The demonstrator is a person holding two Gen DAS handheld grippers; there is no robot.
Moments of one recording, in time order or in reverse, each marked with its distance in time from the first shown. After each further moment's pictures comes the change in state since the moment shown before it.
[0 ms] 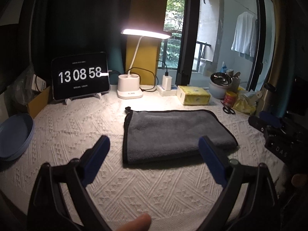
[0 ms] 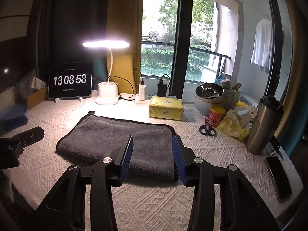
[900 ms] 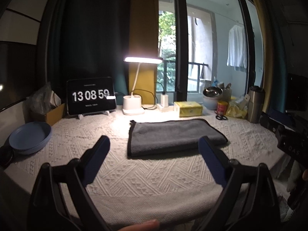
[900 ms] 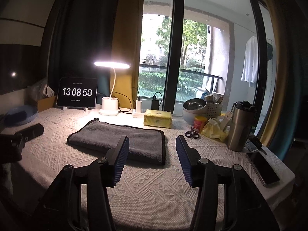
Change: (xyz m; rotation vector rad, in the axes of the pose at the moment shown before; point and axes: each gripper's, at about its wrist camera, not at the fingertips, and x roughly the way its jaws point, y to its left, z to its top) left arm -0.081 -0.018 -0.056 0.055 -0.230 0.045; right arm -0.095 -0.010 -0.056 -0.006 -0.195 -0.037
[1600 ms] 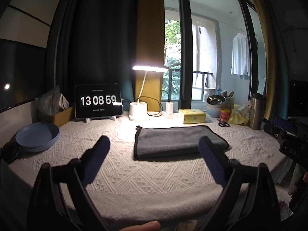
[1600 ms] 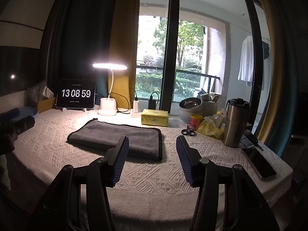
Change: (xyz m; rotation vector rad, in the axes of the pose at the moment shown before) left arm -0.019 0.006 -0.007 -0.018 -0.057 0.025; right arm -0.014 -0.002 -0.007 0.013 -0.010 -0.017
